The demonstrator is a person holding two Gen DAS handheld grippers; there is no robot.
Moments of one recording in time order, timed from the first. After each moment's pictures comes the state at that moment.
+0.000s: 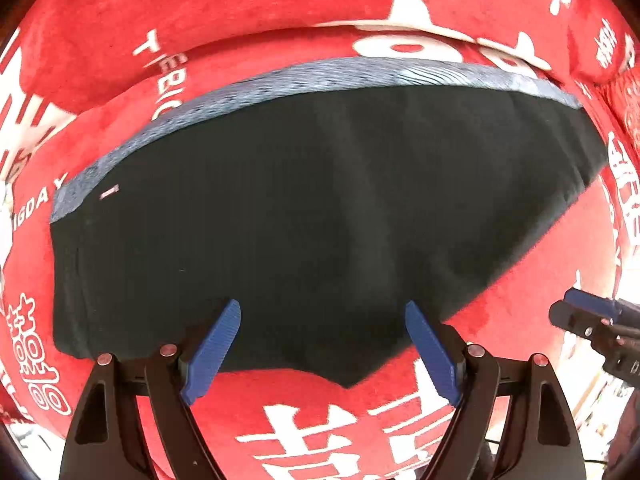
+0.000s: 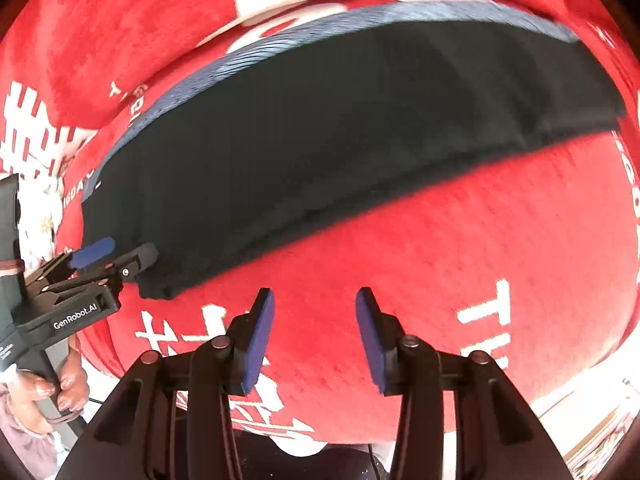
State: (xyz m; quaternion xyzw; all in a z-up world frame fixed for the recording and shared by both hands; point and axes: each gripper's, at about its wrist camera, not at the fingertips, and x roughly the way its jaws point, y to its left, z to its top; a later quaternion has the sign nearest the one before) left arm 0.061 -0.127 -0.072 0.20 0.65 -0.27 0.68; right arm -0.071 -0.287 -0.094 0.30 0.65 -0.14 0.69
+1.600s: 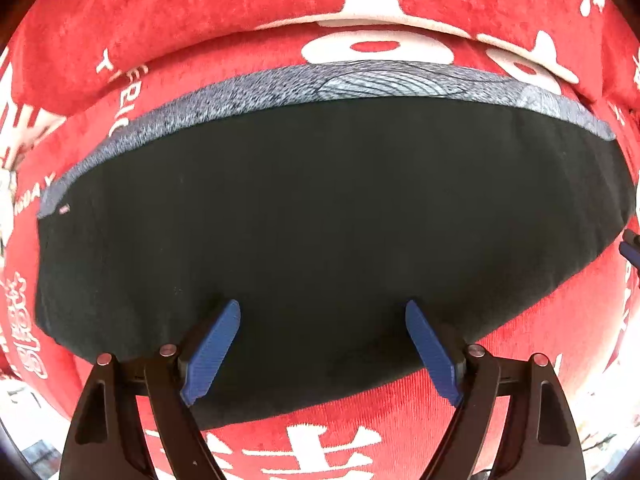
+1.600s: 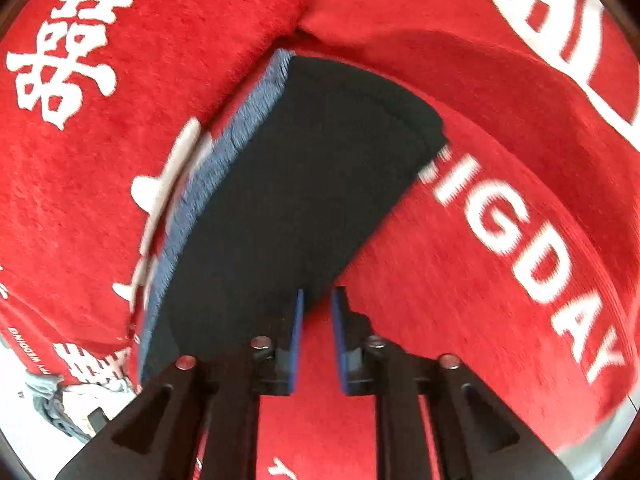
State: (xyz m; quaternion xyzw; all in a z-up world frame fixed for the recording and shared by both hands) left arm 0.052 -0.224 -0.084 0.19 0.67 -0.20 0.69; right arm -0.179 -0.560 -0.121 0.54 0.47 -0.23 0.66
